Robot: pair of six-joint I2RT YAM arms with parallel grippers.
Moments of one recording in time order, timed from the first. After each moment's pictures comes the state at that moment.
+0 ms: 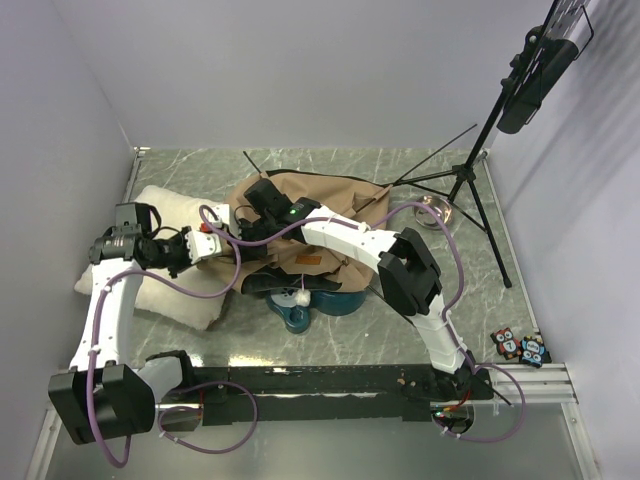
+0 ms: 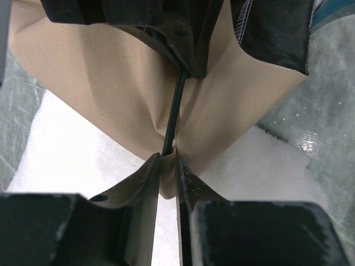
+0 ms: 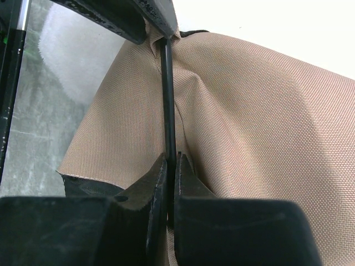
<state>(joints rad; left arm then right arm) 0.16 1.08 0.97 -0.98 0.72 1.39 0.91 2.17 1.89 -0.49 -0.63 -0.49</state>
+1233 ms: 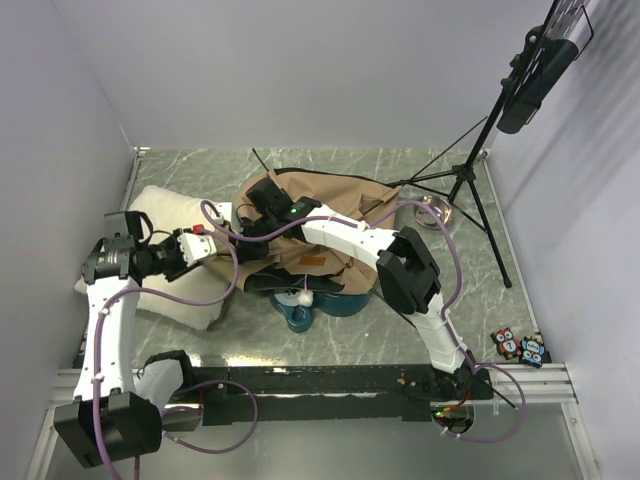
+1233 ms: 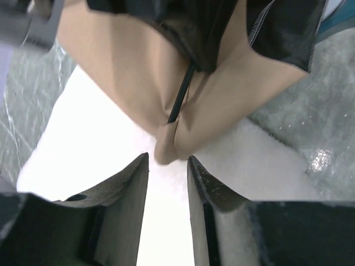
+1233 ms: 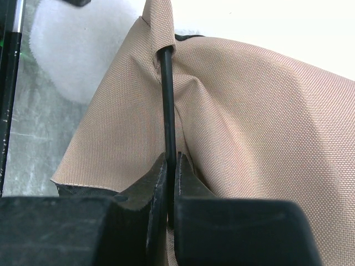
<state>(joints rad) 0.19 0.96 0.93 -0.93 0.72 1.30 0.90 2.18 1.89 -0.48 -0.63 -0.45</state>
